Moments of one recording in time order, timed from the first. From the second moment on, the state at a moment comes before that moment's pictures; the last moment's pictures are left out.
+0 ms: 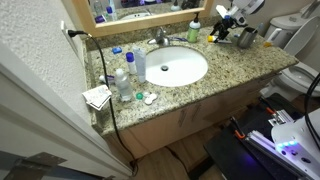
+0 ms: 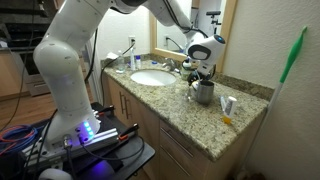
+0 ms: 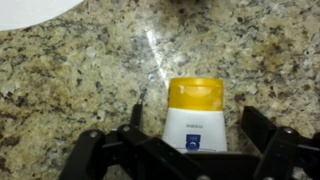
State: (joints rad) arm -0.21 0.67 -0.19 -1.68 0.75 2.26 1.18
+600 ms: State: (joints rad) arm -0.21 0.67 -0.19 -1.66 0.74 2.26 1.18
